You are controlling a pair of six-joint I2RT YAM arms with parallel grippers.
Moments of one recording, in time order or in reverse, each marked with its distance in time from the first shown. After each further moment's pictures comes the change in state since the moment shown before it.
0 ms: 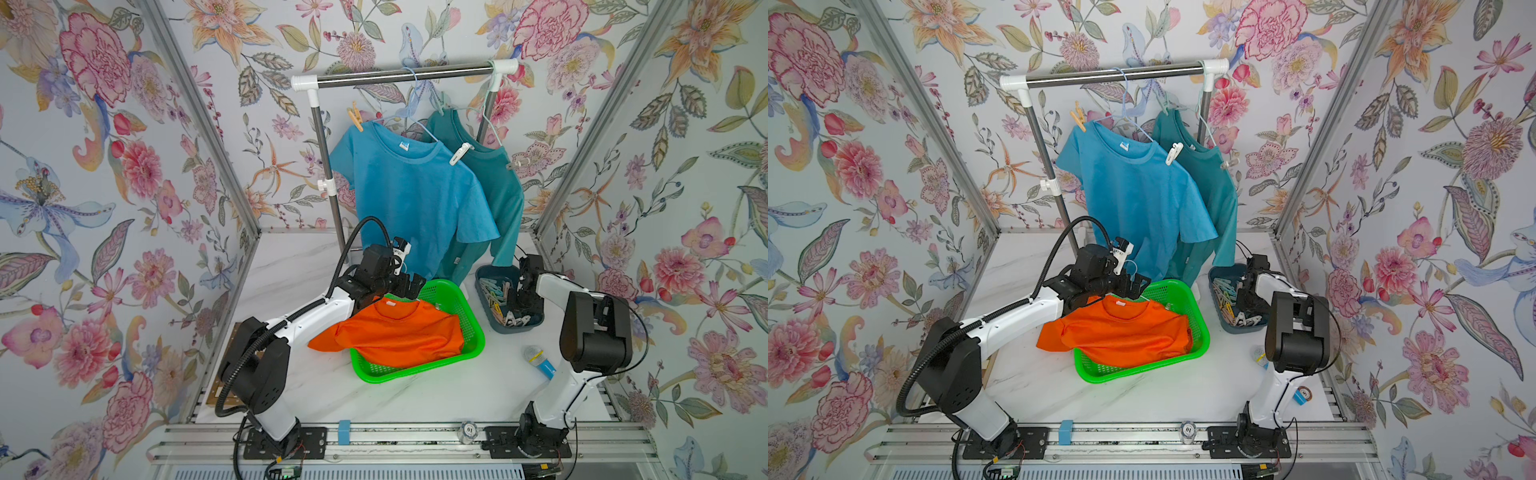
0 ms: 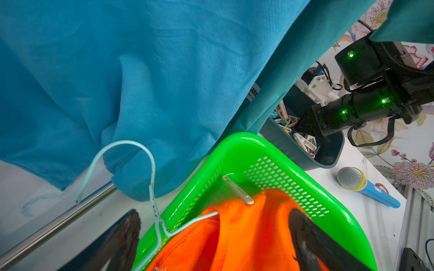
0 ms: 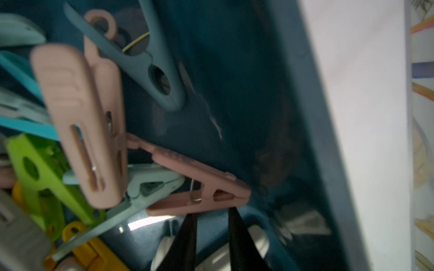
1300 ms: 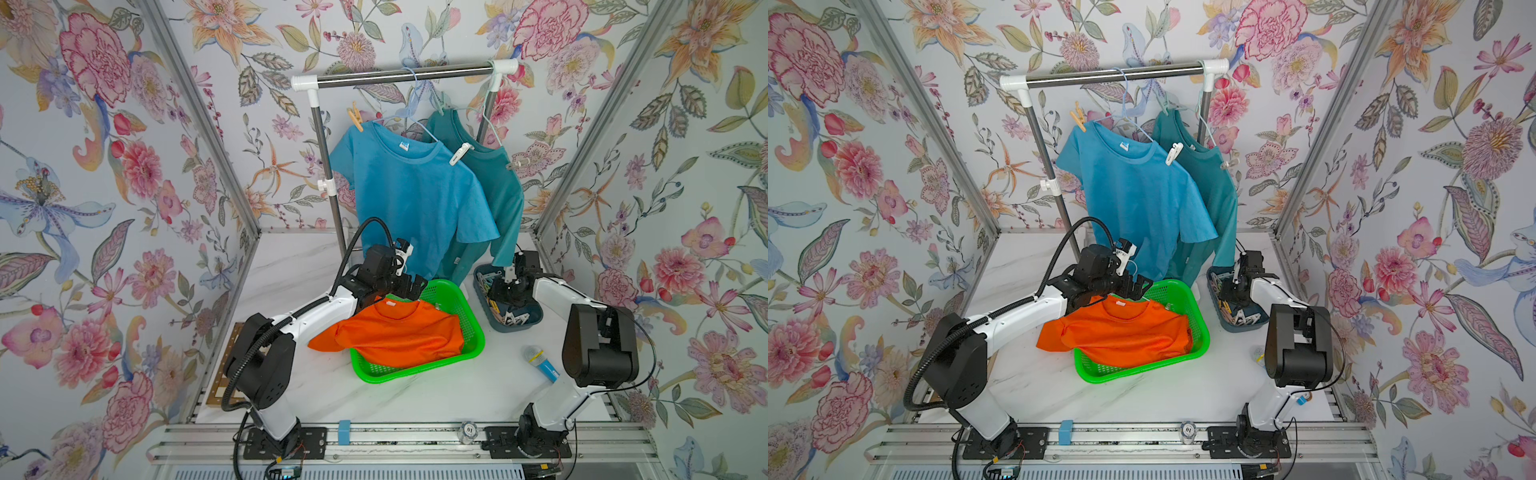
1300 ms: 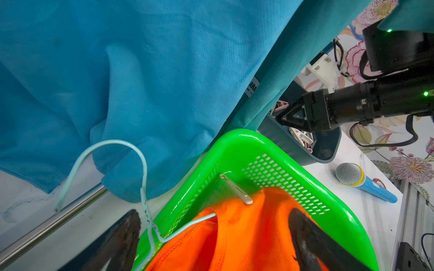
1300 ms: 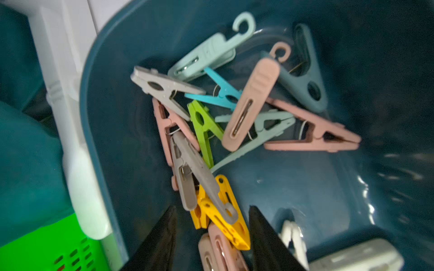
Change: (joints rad) left arm 0.000 0.033 0.015 0.000 0.027 0.002; right arm 0.072 -0.129 -0.085 0.140 -0.323 0.115
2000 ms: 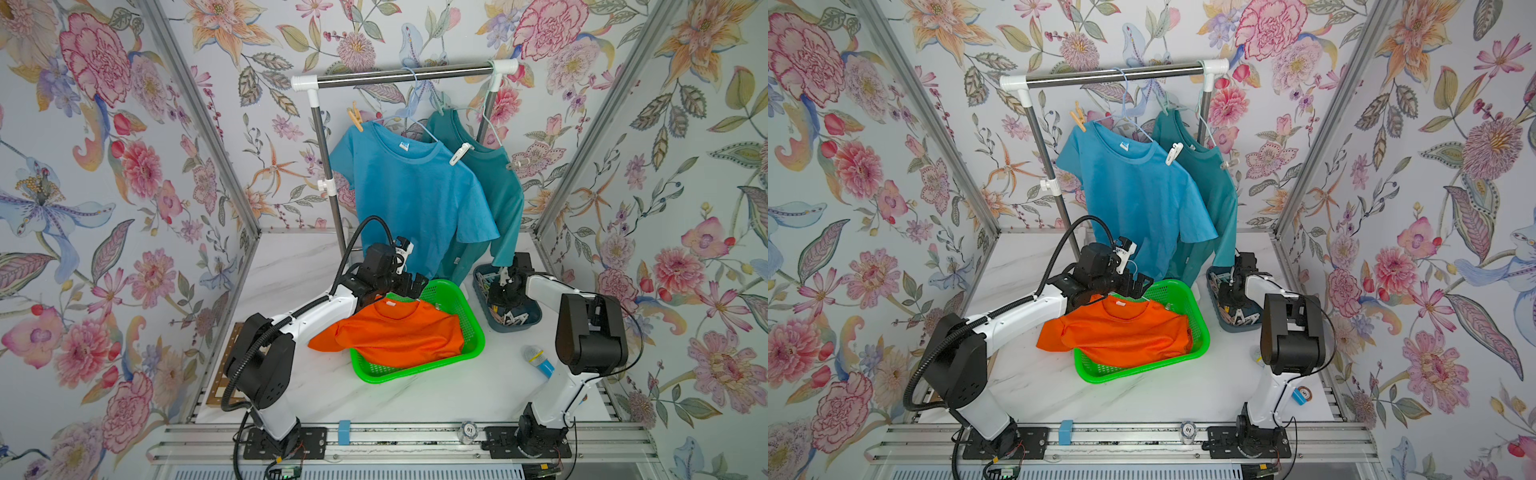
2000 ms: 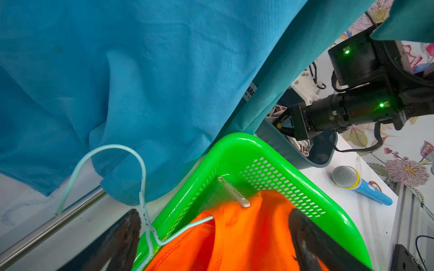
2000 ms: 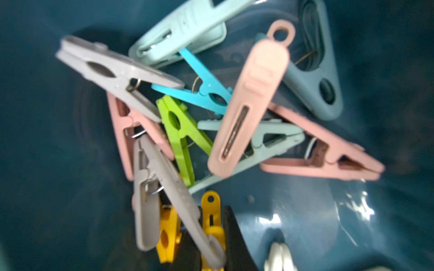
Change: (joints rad) left arm 0.000 0.002 0.017 -0.008 0.003 -0.011; right arm 0.014 0.077 0.035 -0.008 0.074 -0.040
